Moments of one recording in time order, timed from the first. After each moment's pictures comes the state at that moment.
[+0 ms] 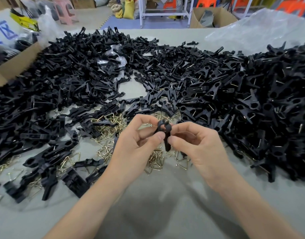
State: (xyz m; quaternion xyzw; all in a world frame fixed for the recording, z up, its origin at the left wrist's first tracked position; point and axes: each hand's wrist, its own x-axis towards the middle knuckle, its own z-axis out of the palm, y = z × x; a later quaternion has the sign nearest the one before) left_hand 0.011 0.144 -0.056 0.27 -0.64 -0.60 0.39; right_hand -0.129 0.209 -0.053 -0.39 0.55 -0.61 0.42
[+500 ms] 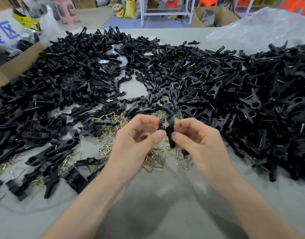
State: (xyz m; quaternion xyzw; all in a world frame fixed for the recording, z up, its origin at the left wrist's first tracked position) left_hand 0.012 0.139 -0.059 0.30 -0.62 -0.60 0.41; right_hand -0.128 0.210 -0.052 -0.43 0.55 -0.60 0.39
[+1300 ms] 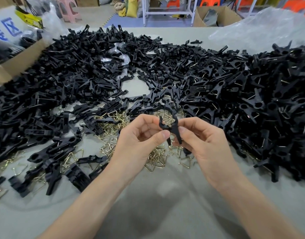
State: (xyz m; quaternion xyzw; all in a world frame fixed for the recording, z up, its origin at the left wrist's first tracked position) left_hand 0.009 0.142 -0.056 0.28 -0.58 -0.65 0.41; right_hand -0.128 0.209 -0.053 -0.39 0.53 -0.64 0.40
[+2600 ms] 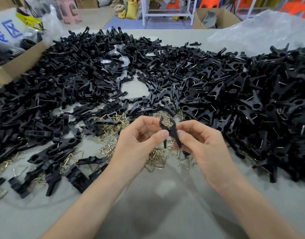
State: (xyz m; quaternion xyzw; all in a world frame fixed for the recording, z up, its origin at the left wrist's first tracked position) left_hand 0.010 0.143 -0.053 0.30 -0.60 -0.62 0.40; right_hand -0.129 0.209 -0.054 -0.39 0.54 -0.63 0.40
